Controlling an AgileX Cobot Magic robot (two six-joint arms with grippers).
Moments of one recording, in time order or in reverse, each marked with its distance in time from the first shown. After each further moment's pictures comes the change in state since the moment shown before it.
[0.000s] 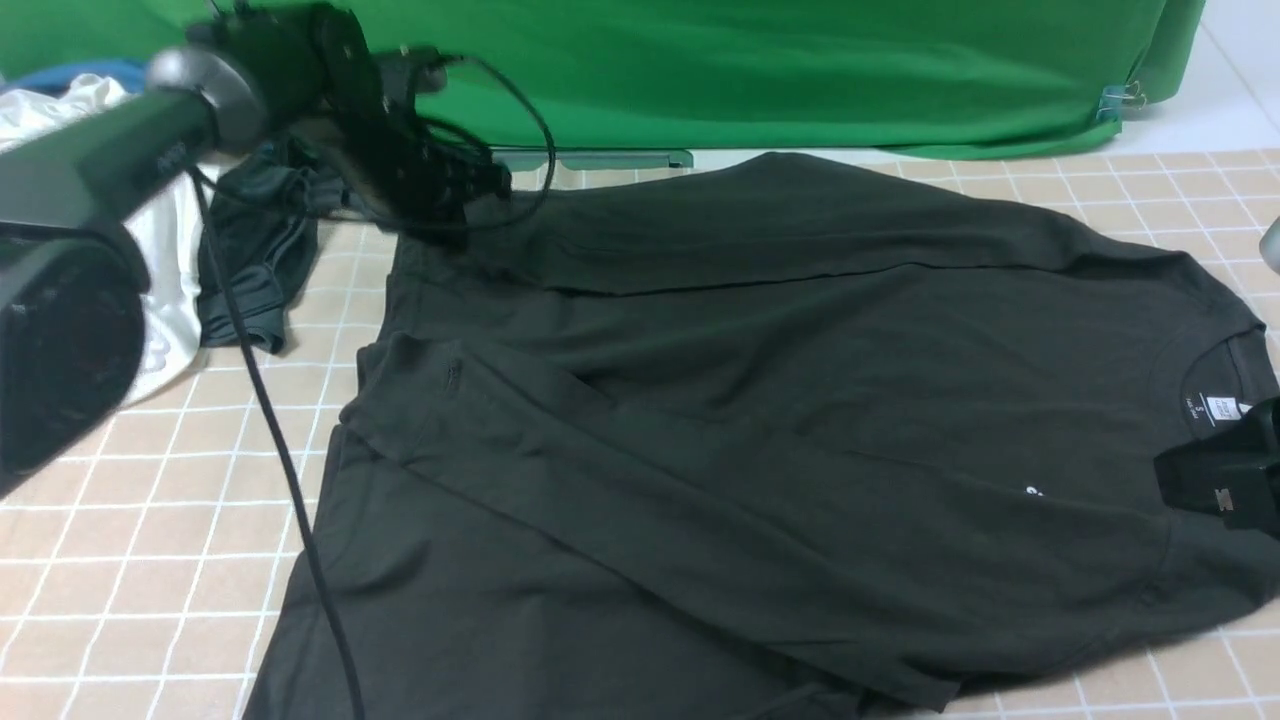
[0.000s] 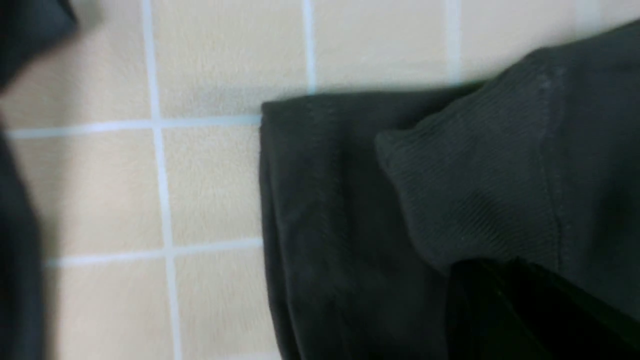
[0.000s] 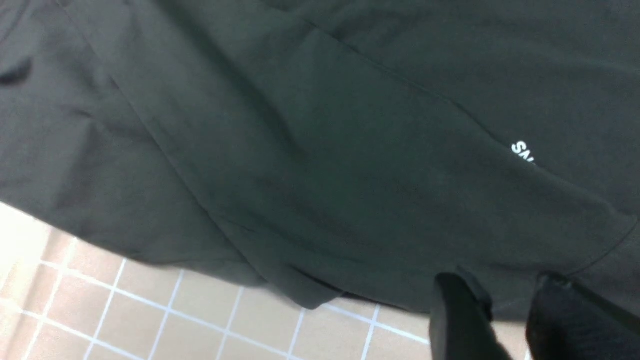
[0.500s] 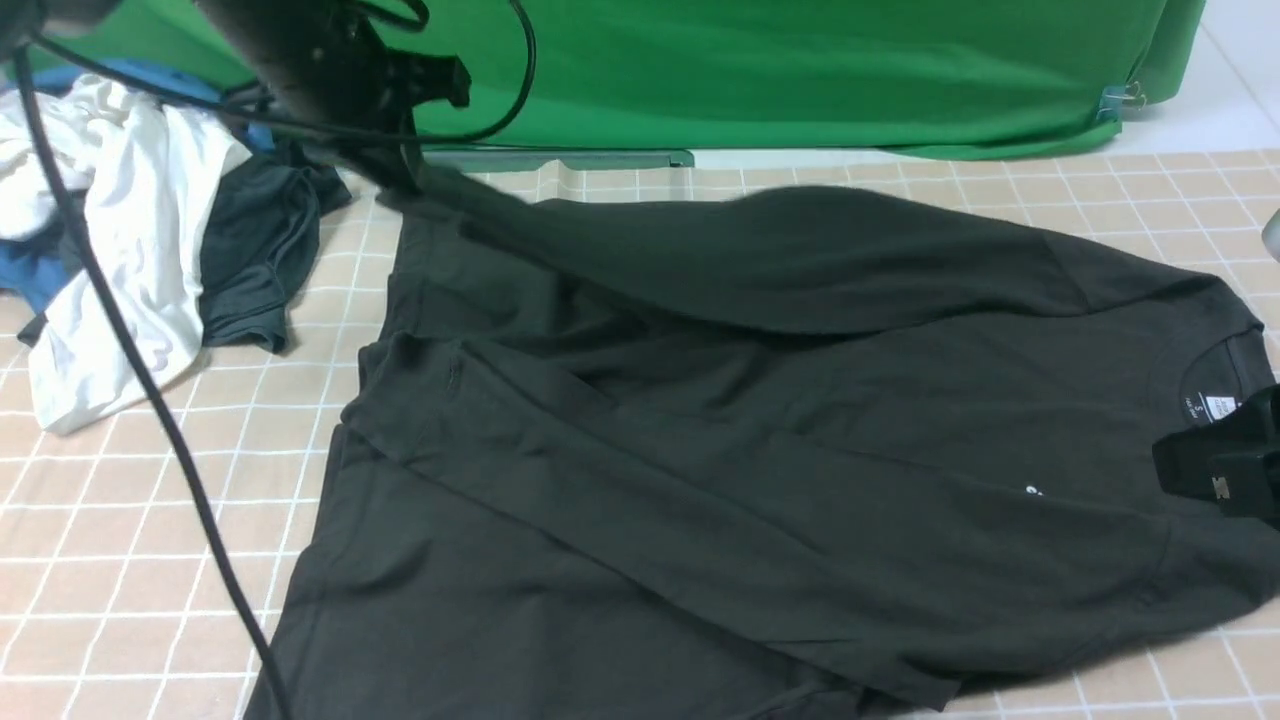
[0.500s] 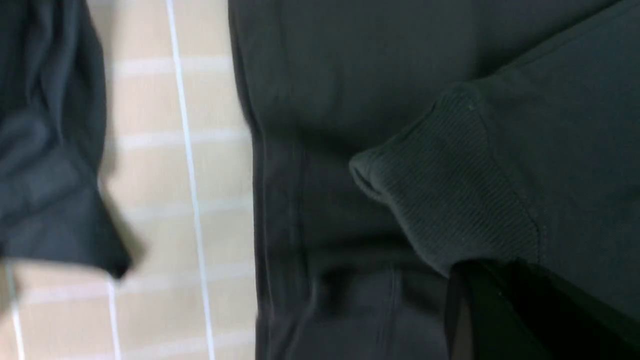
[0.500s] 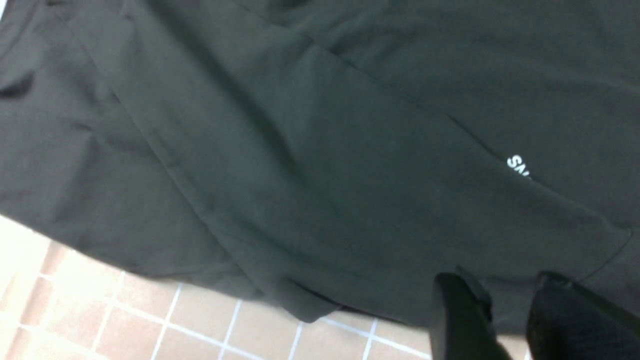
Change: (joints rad) right arm 0.000 0.000 0.000 -0.003 -0.026 0.000; left arm -0.015 -0.261 0.076 -0.008 0.327 -0.050
